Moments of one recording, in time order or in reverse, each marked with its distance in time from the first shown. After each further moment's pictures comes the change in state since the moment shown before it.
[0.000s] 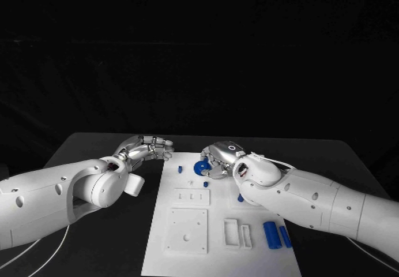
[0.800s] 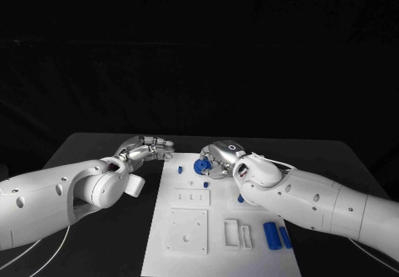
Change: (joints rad) left arm 0.000 0.000 0.000 0.003 0.000 -0.001 0.000; left_hand 0.000 0.000 0.000 0.000 0.000 0.000 0.000 0.000 0.000 0.000 0.000 0.000 0.000 0.000 0.000 0.000 0.000 0.000 0.000 0.000 0.000 0.000; right arm 0.001 -0.002 0.003 0.009 -0.027 -0.020 -0.005; right_hand 0.009 0.019 0.059 -0.013 0.000 0.058 -0.061 0.051 0.022 0.028 -0.028 0.000 0.000 0.006 -0.027 0.010 -0.008 0.002 0.010 0.000 0.000 0.000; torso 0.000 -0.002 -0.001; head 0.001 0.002
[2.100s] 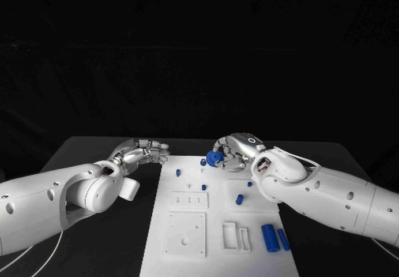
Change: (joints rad) left arm 0.000 -0.022 0.000 0.013 0.000 -0.001 0.000; left_hand 0.000 0.000 -0.002 -0.002 0.000 0.000 0.000 0.000 -0.001 0.000 0.000 0.004 0.000 0.000 0.000 0.000 0.000 0.000 0.000 0.000 -0.006 0.000; right arm 0.008 -0.161 0.057 0.140 0.044 -0.026 0.021; right_hand 0.000 0.026 0.015 -0.015 0.000 -0.022 0.007 0.021 0.001 0.003 -0.006 0.001 0.001 -0.004 -0.004 0.014 -0.007 -0.001 0.001 0.000 0.000 0.000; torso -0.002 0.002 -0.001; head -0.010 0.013
